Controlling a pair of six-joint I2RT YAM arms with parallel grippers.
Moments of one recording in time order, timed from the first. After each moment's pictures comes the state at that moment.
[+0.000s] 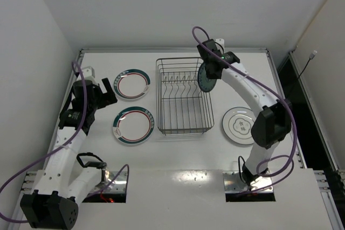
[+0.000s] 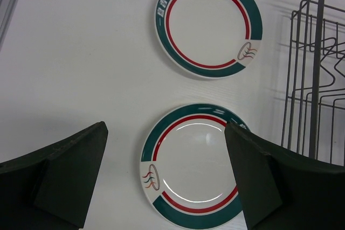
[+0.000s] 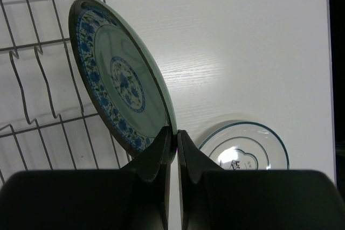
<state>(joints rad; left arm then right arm) -0.04 0.88 0.85 -0.49 -0.14 -0.31 0.44 1.78 1.65 -0.85 0.58 0.36</state>
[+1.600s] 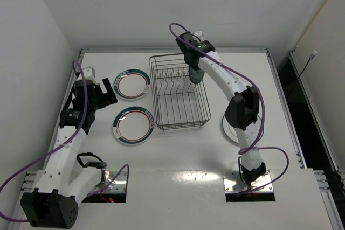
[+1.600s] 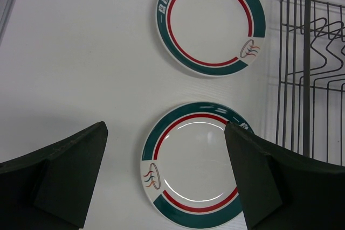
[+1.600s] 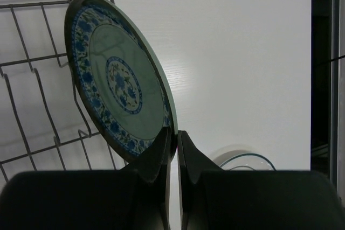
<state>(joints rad) -0.04 0.90 0.85 -0.49 -0.15 -0.31 0.52 2.21 2.21 -1.04 0.72 0.29</state>
